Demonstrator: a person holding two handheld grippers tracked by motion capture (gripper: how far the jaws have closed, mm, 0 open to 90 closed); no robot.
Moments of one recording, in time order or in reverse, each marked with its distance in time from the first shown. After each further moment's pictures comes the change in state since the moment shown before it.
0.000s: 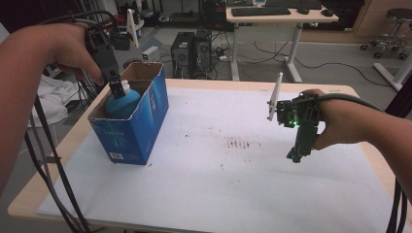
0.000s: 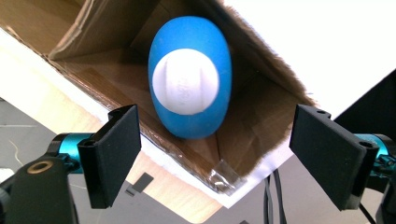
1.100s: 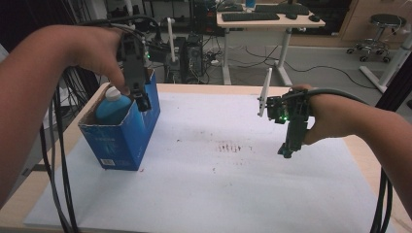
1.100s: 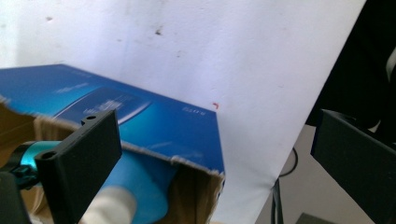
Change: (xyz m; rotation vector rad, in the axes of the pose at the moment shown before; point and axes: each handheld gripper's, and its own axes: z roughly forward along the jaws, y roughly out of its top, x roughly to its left) left arm -0.080 0.061 -0.004 -0.017 -0.021 0.430; right arm -0.003 0.003 -0.019 -0.001 -0.017 -0.006
